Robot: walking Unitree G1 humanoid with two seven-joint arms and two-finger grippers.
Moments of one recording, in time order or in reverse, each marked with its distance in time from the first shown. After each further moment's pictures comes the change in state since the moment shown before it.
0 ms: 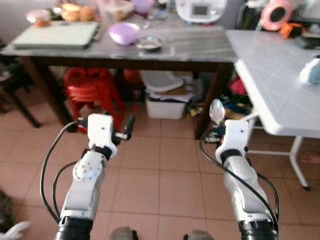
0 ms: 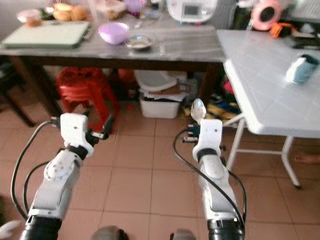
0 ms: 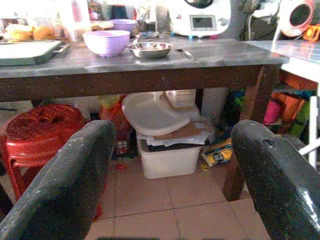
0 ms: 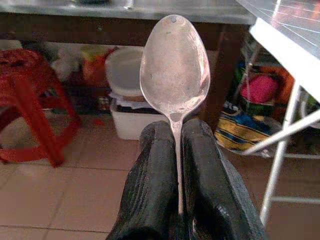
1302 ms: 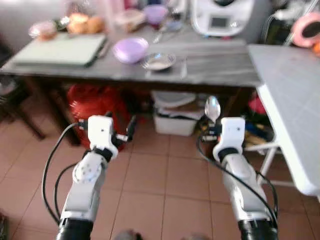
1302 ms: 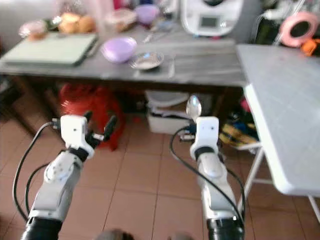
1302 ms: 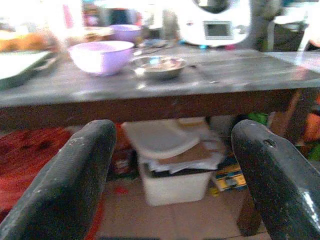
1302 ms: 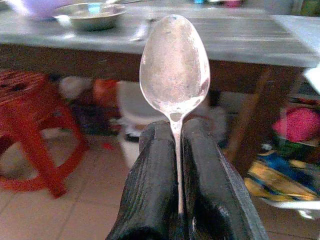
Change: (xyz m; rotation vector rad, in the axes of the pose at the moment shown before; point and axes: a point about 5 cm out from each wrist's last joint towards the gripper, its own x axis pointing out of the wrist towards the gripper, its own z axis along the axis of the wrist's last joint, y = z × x) left arm 0.000 -0.004 -0.002 -0.029 -0.016 -0.045; right arm 0.000 0.002 0.002 -0.028 -0.015 0.032
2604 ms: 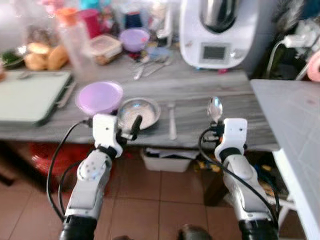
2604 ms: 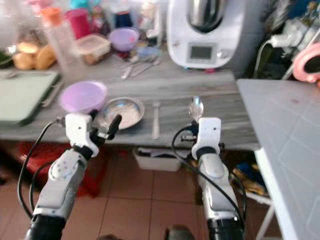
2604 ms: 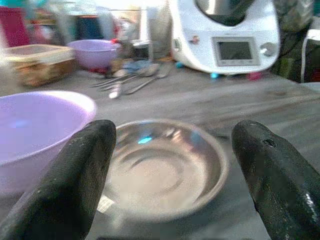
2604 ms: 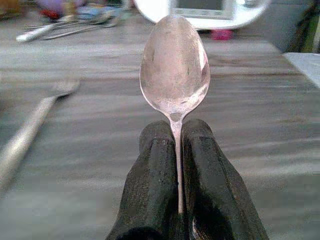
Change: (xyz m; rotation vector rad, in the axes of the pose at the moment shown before) left arm 0.006 -0.007 0.003 -0.010 -0.013 -0.024; right arm 0.001 -0.004 0.002 0.019 -0.007 -0.018
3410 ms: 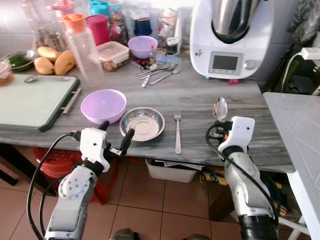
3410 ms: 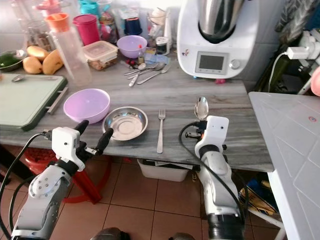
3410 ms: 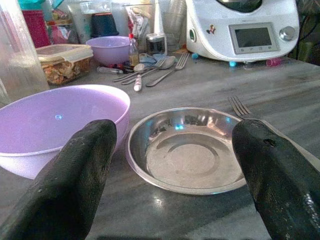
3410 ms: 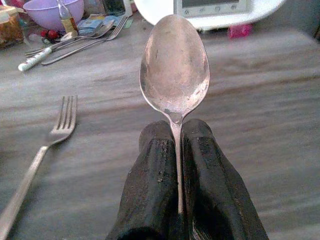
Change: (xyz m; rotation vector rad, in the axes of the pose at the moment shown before) left arm -0.042 0.020 -0.001 0.075 0.038 -0.041; right arm 0.009 0.003 0.000 0.181 0.044 -0.016
